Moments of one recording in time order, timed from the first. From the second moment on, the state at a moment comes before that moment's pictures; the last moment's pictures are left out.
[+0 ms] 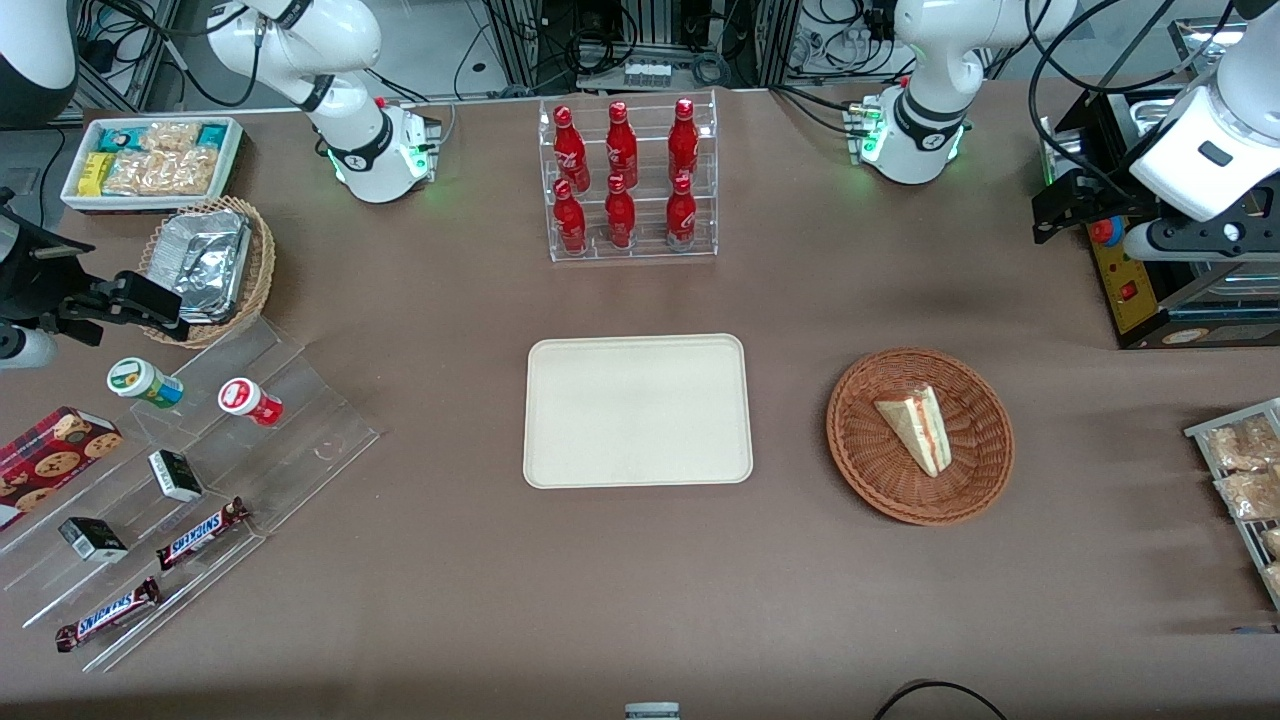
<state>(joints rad) 0.01 -0.08 -0.13 -1.60 -0.01 1.41 -0.07</state>
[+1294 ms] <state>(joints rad) 0.01 -0.04 -0.13 -1.96 0.02 1.86 -0.35</state>
